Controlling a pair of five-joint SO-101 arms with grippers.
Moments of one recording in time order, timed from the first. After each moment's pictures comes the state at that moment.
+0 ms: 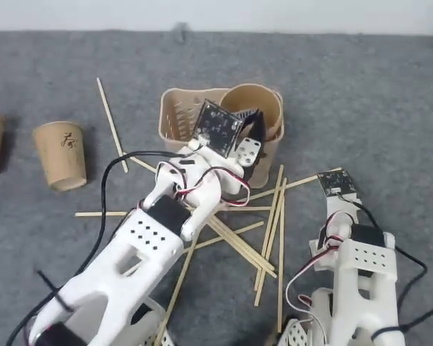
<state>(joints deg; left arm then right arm) 29.0 -35.8 51.4 12.1 5.1 8.5 -46.6 73.8 64.5 20.9</state>
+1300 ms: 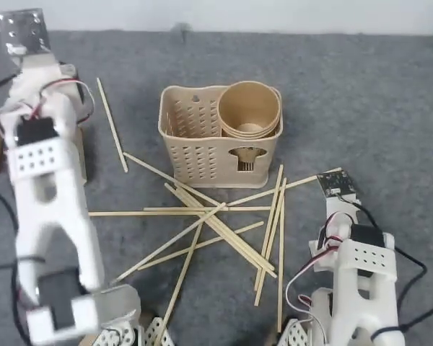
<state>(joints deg) -23.6 -5.1 11.9 36.9 -0.3 8.5 -46.6 74.2 64.5 20.9</state>
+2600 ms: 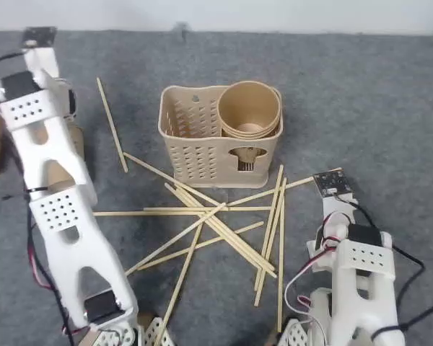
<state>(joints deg) -29.4 59.6 -74.0 98.4 -9.5 7.0 -46.6 74.2 64.5 20.9</state>
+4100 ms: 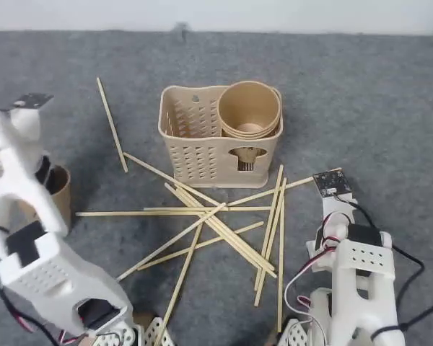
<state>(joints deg) -43.0 18.2 -8.2 98.4 -36.1 6.9 -46.6 74.2 64.5 20.9</state>
